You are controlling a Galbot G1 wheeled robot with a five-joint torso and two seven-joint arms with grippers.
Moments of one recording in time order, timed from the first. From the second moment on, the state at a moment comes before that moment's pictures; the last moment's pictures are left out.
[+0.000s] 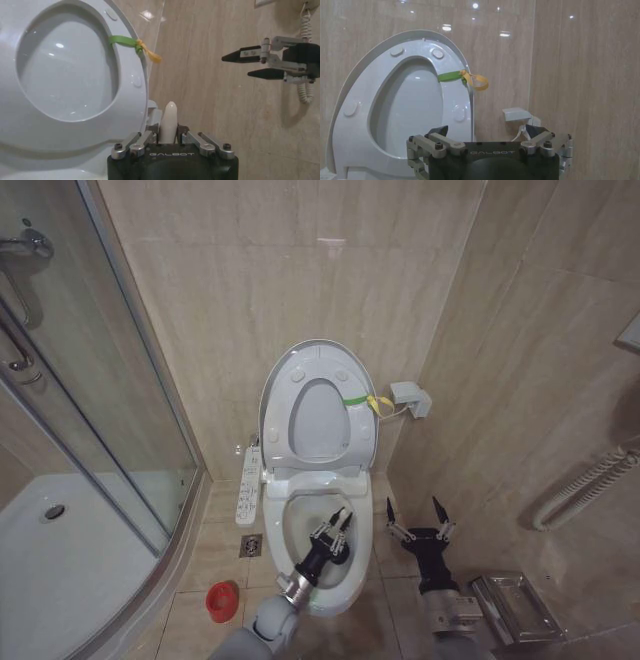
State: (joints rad) left arm 0.92 -1.36 0.25 -1.21 -0.43 -0.72 0.21; right arm -1.59 1.46 0.51 2.07 0.00 0.23 0.14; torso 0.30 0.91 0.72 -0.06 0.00
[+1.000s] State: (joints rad) left arm 0.83 -1.45 0.28 -1.13 -0.43 -0.71 0.23; right arm -1.59 1.46 0.51 2.07 0.00 0.22 0.14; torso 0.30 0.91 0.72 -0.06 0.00
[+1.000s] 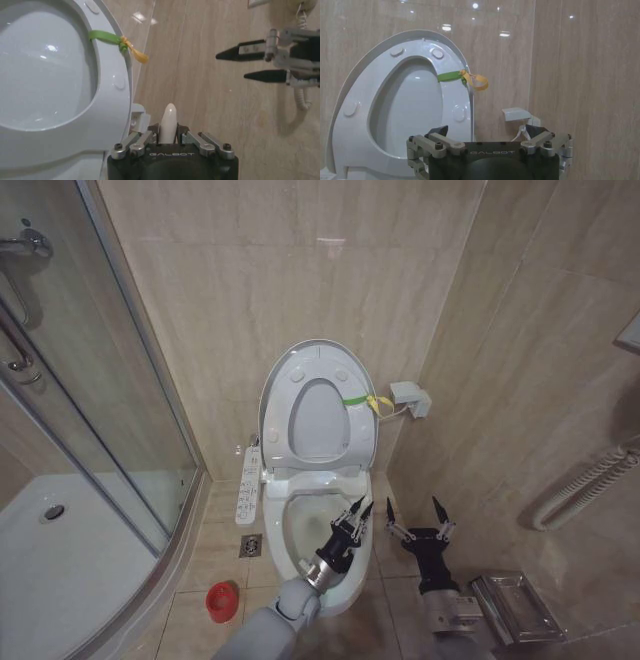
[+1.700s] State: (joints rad) left arm 0.86 -1.41 0.29 -1.21 -0.42 -0.70 0.23; right arm -1.59 1.46 0.51 2.07 0.00 0.23 0.14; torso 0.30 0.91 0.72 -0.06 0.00
